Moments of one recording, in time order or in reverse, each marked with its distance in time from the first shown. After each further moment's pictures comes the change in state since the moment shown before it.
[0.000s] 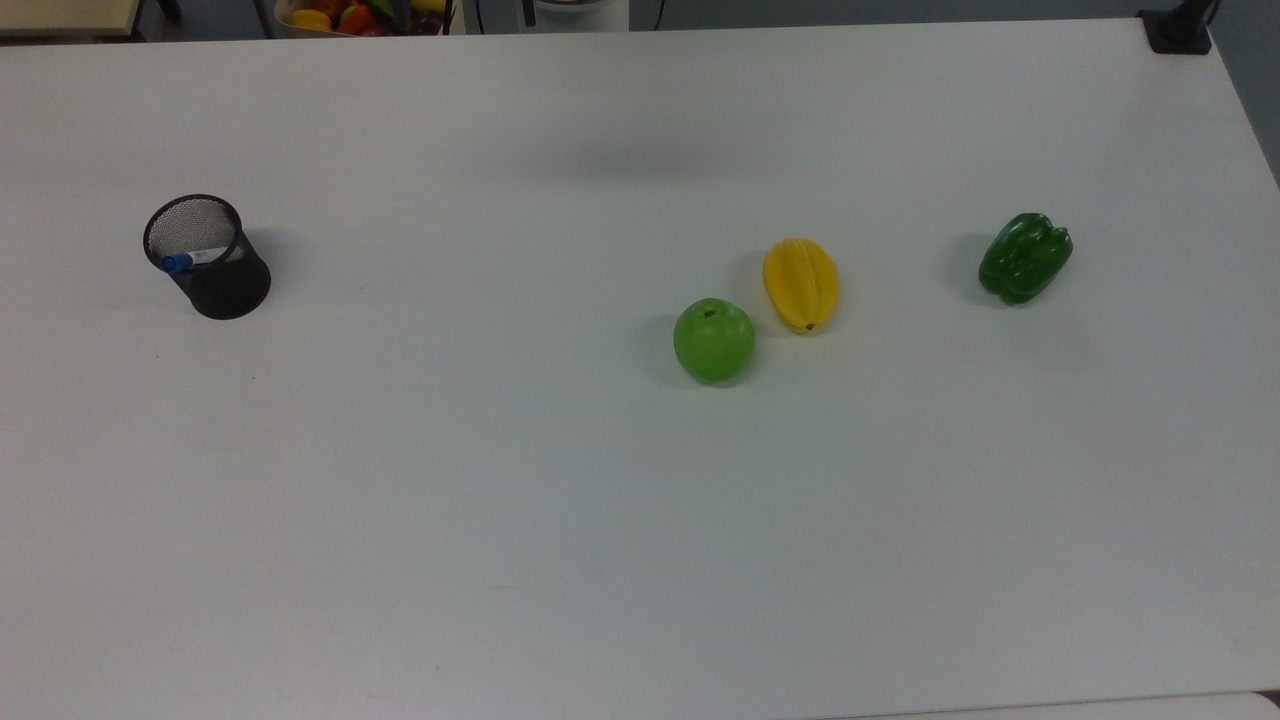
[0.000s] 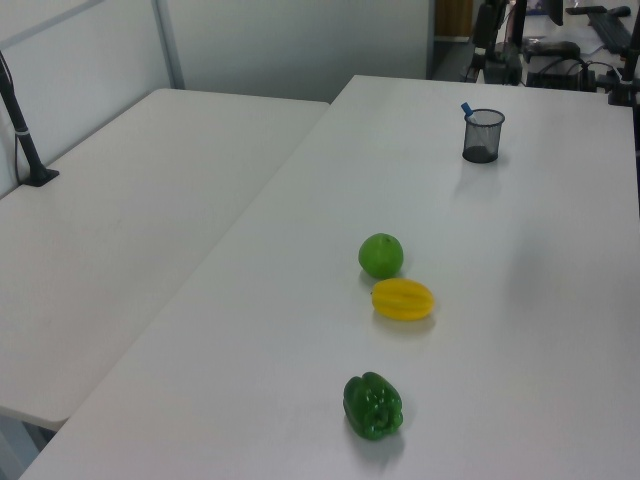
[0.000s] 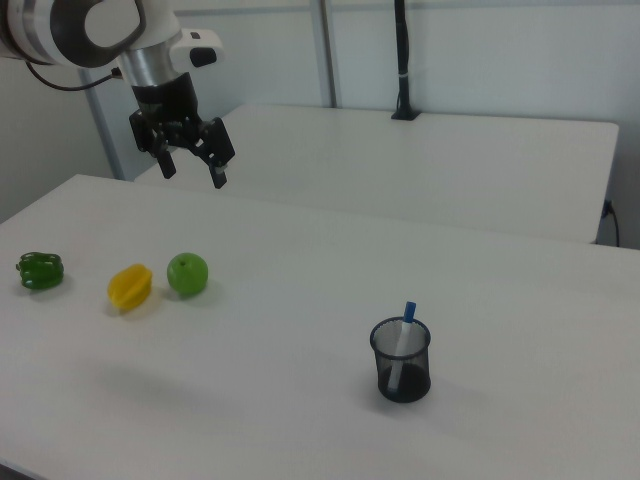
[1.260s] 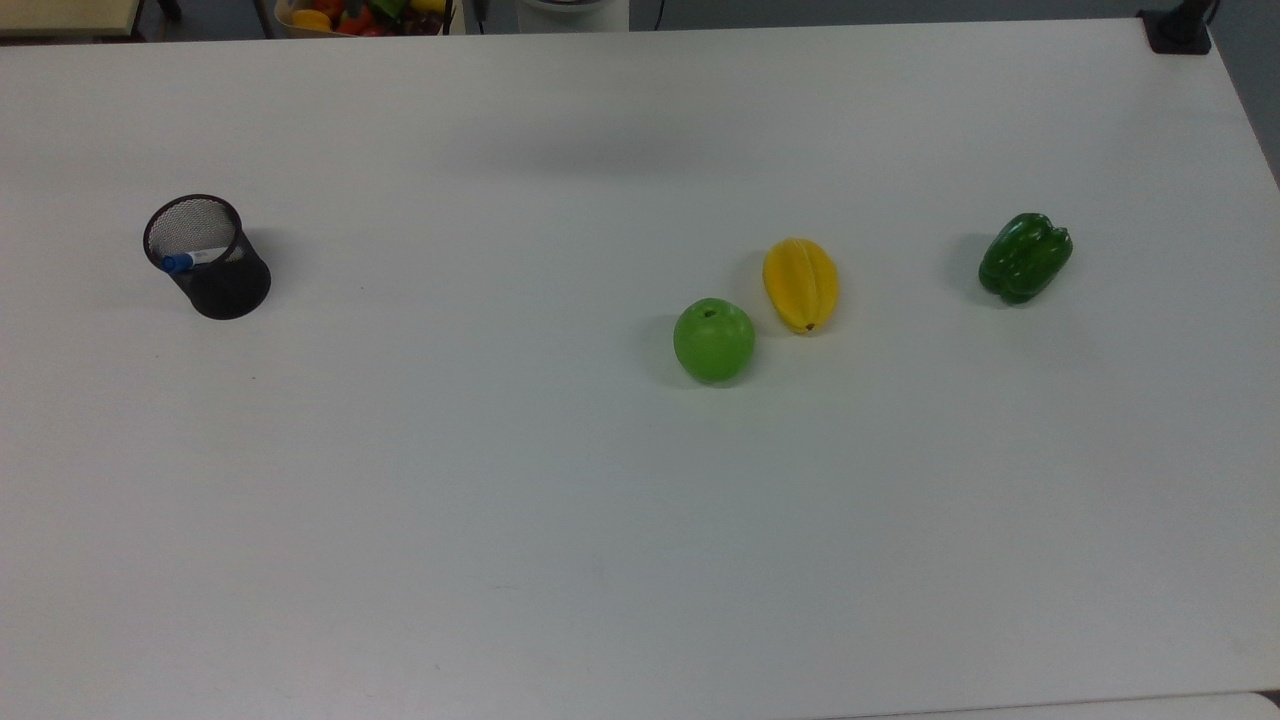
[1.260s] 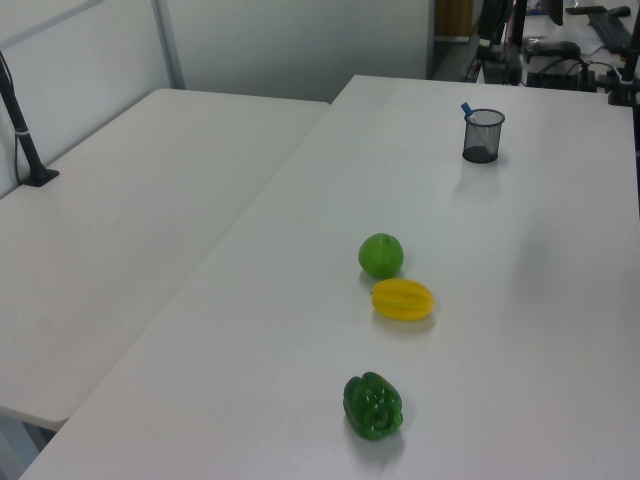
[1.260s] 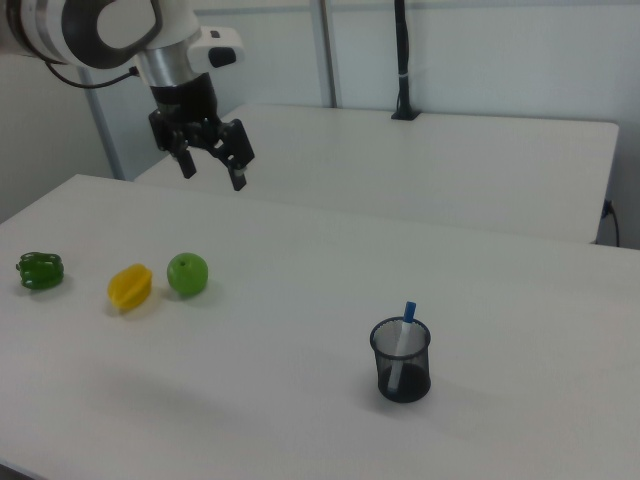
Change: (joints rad) arm -0.002 -0.007 -0.065 -0.001 0.004 0.013 -0.001
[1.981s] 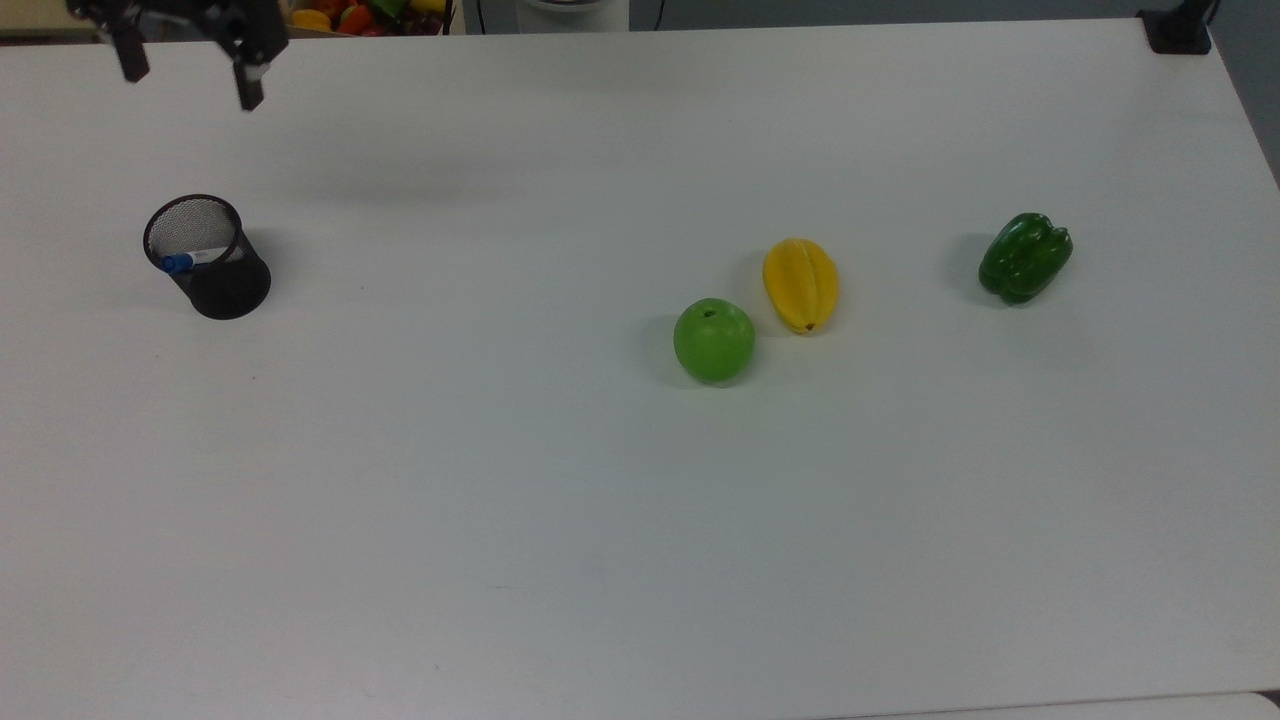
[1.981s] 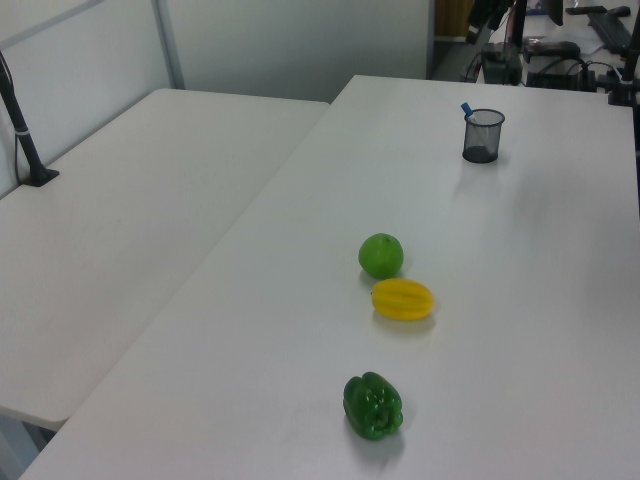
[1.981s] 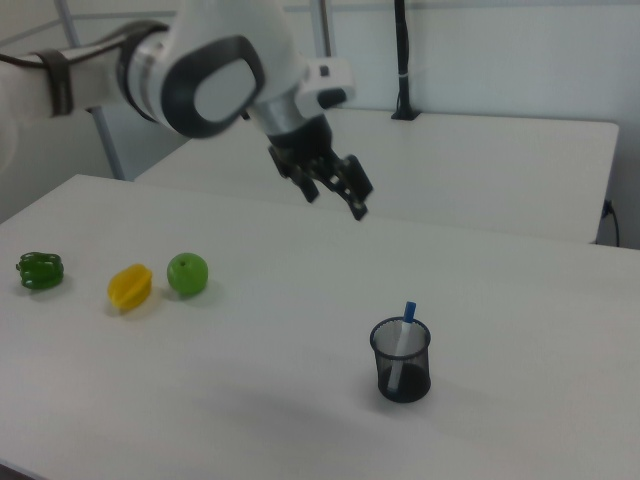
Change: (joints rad) arm -0.008 0.098 -0.236 -0.058 0.000 0.357 -0.031
